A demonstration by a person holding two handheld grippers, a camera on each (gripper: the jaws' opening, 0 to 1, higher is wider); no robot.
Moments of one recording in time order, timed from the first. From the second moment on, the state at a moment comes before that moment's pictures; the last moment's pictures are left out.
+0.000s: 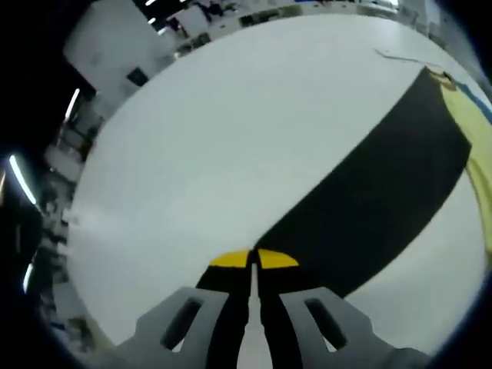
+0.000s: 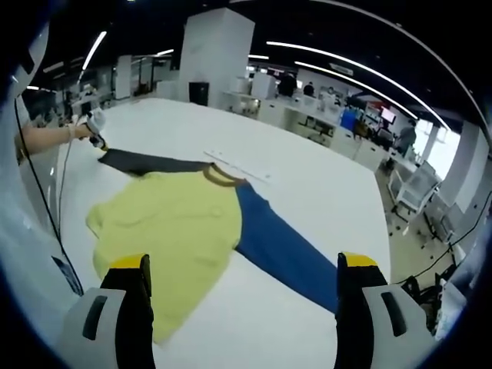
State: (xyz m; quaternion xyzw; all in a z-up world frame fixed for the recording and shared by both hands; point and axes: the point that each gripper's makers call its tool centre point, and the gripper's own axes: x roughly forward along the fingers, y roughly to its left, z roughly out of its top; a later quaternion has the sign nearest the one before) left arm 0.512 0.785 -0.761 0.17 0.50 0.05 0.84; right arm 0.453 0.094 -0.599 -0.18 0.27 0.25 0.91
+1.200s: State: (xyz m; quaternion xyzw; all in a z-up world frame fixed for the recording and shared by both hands) left arm 0.512 0.798 -0.746 0.15 0.48 0.07 0.86; right arm 0.455 0.103 -0.601 -0.19 0.27 0.27 0.91
